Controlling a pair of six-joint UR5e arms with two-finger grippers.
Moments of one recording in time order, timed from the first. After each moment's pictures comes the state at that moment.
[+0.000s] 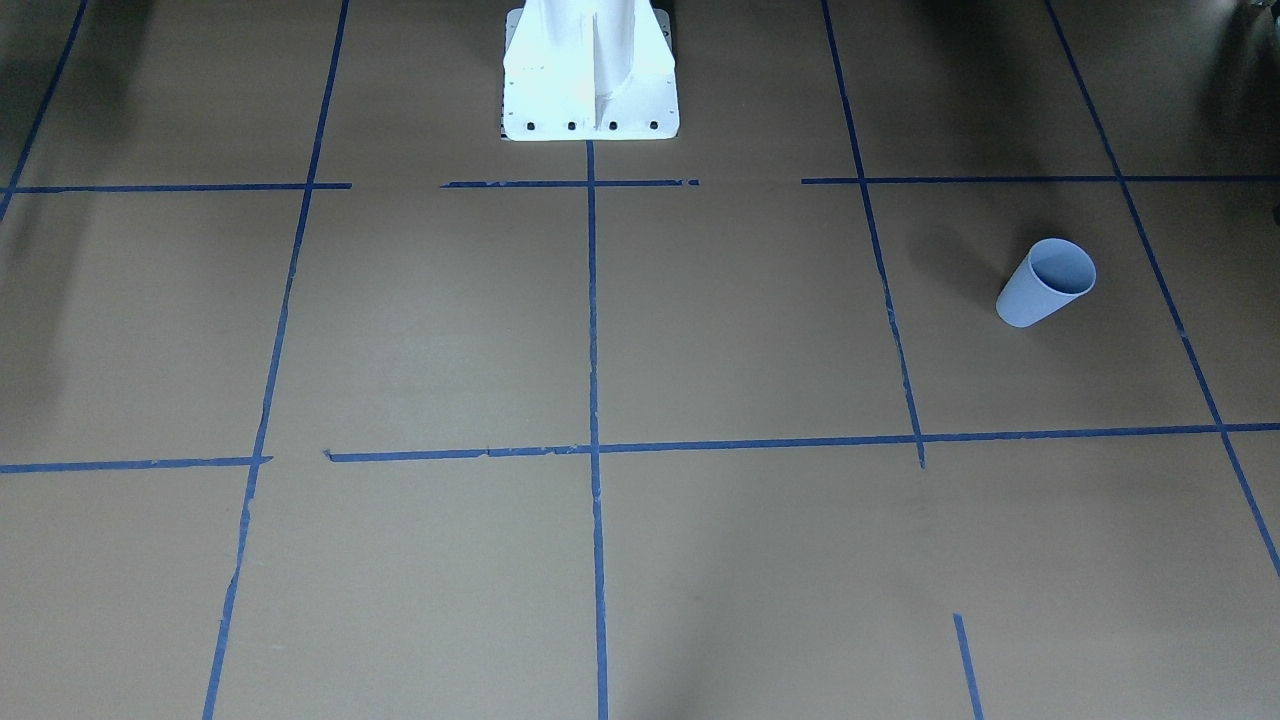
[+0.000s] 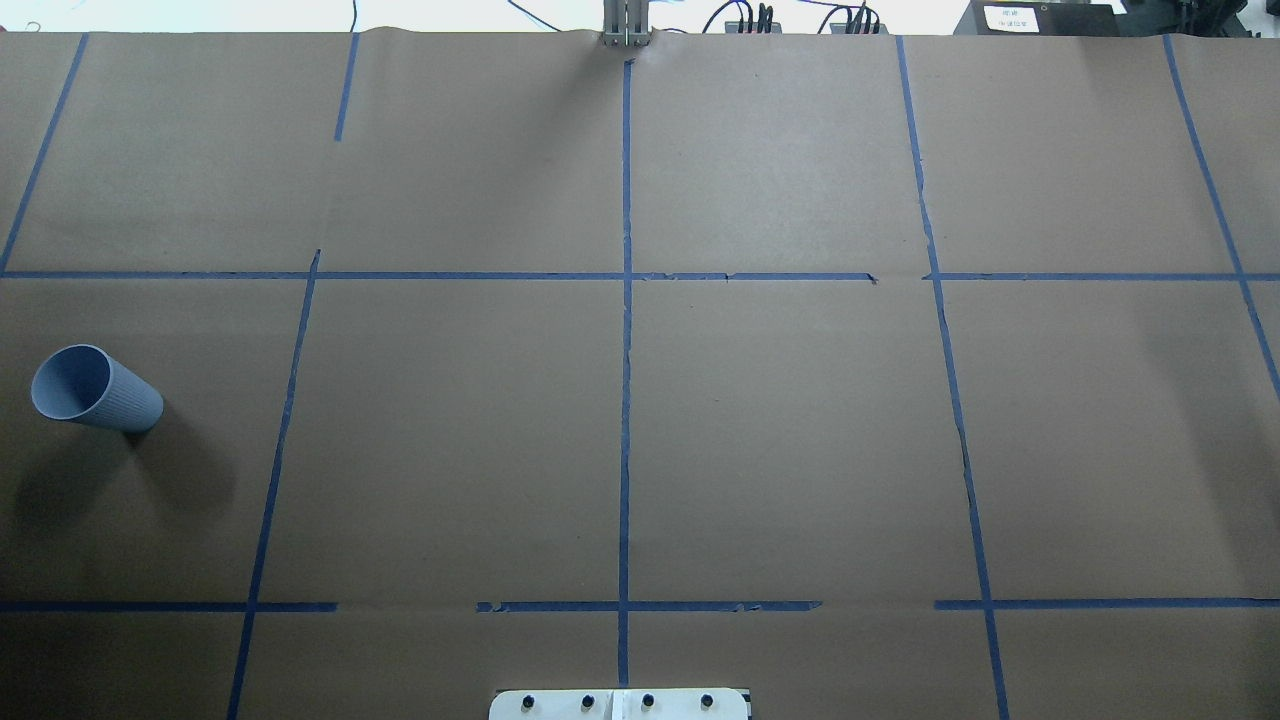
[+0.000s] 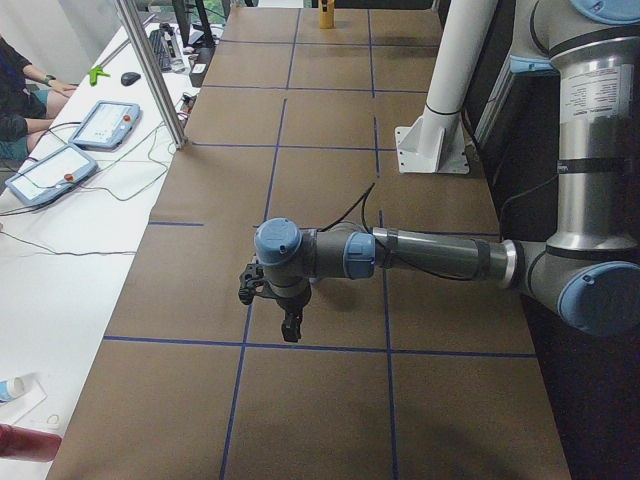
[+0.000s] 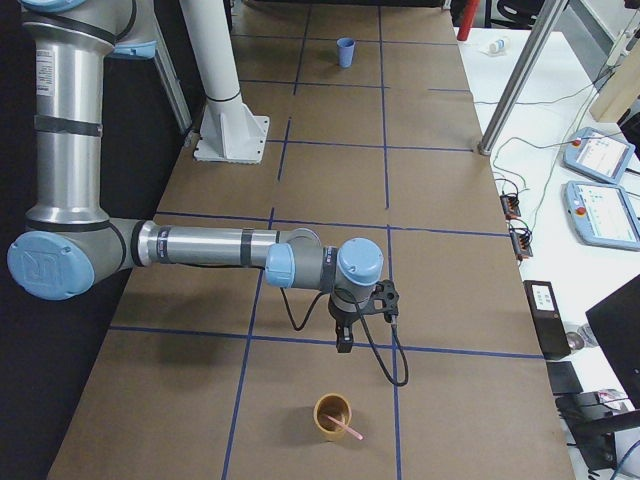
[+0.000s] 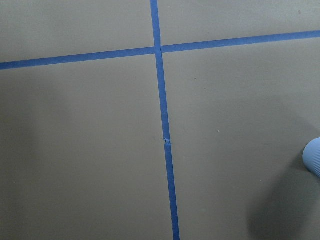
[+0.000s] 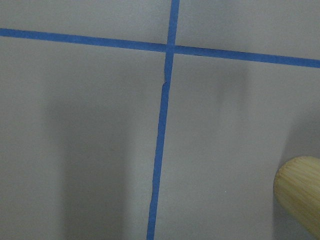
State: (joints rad) left arm -1.51 -1.48 -1.76 -1.46 -2.36 0.07; right arm 1.52 -1.66 1.66 -1.61 2.34 -0.09
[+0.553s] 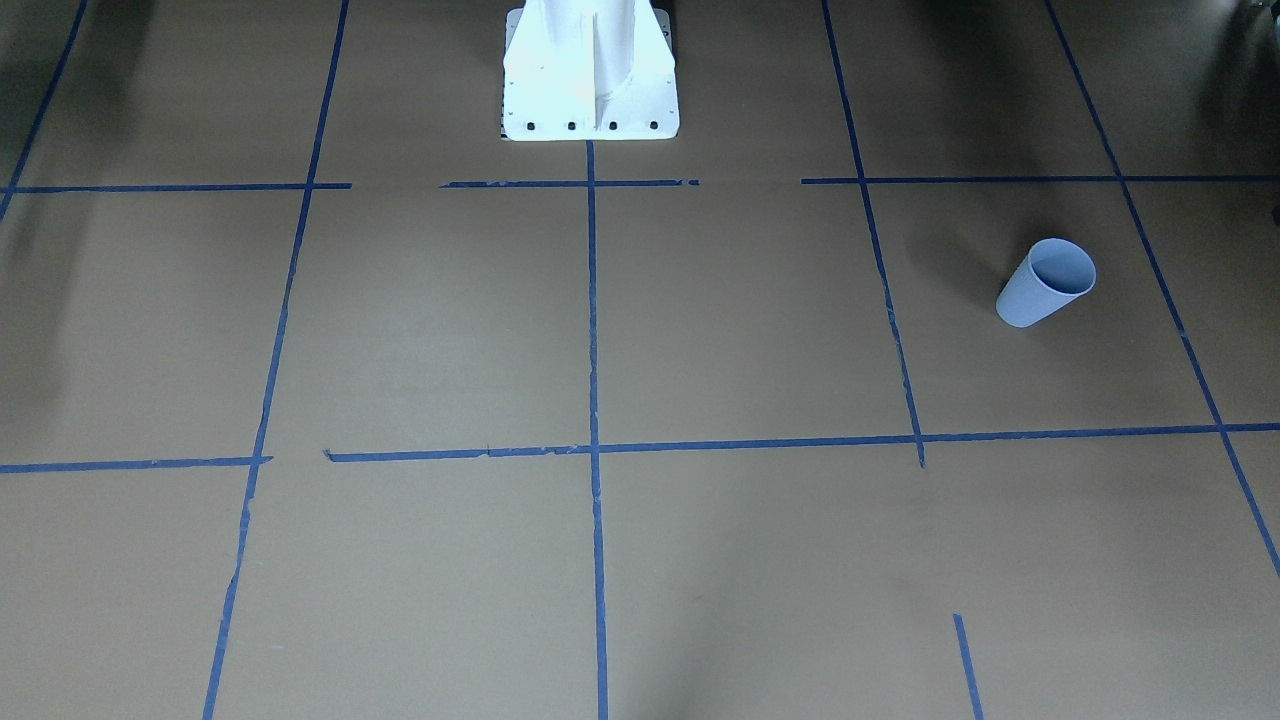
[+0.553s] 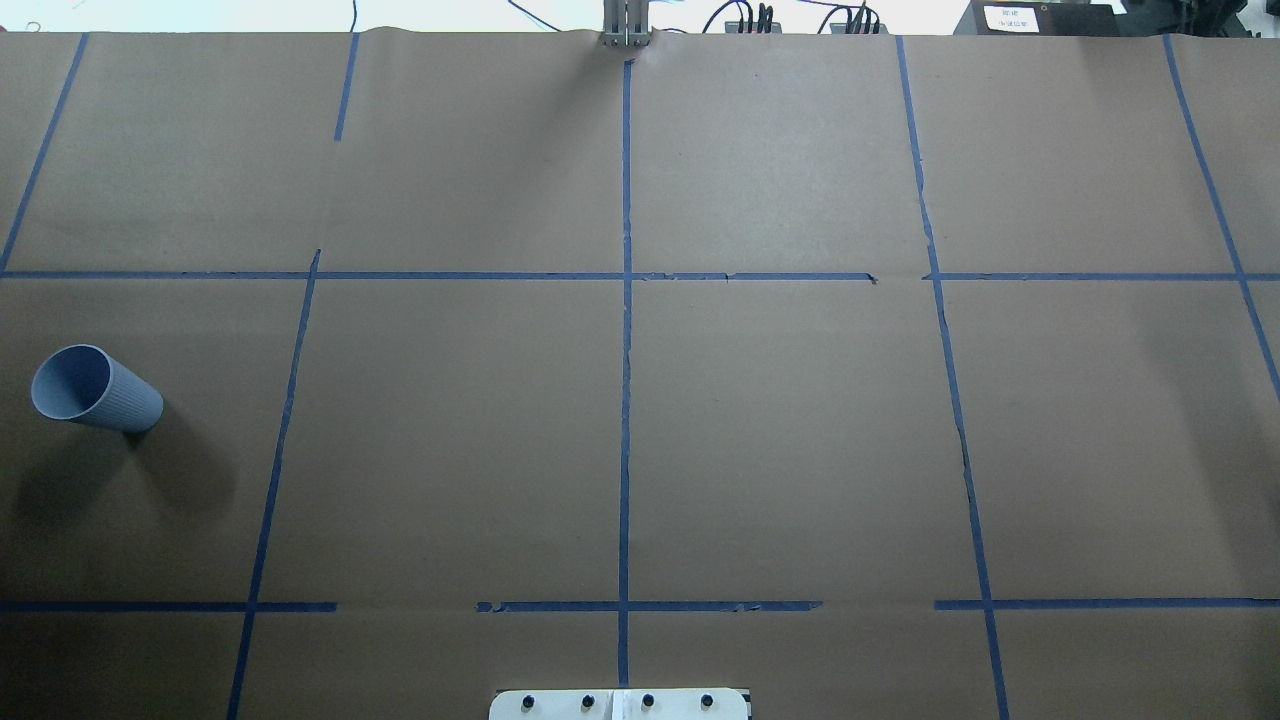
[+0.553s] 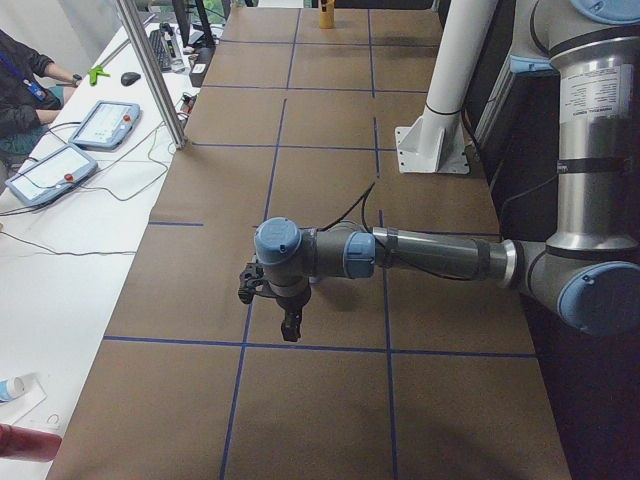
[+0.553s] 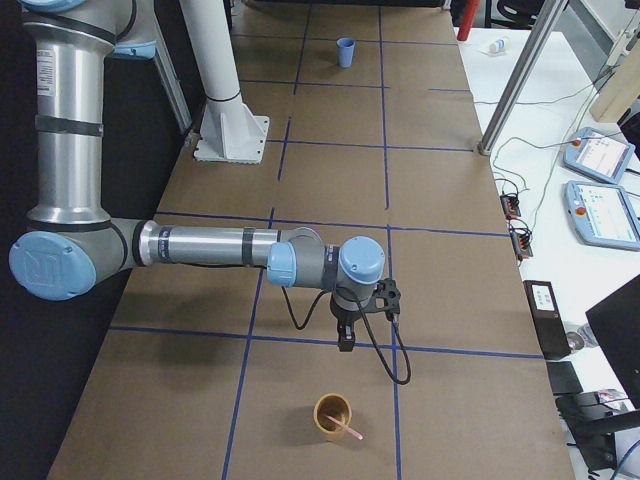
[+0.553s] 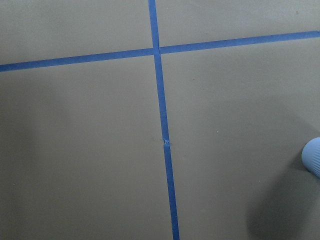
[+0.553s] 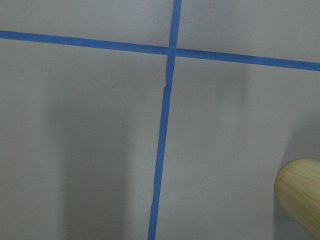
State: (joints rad) left arm -1.51 -1.48 -1.77 -1.46 -2.35 0.07; right arm 1.52 -1.66 1.66 -1.61 2.34 -0.08
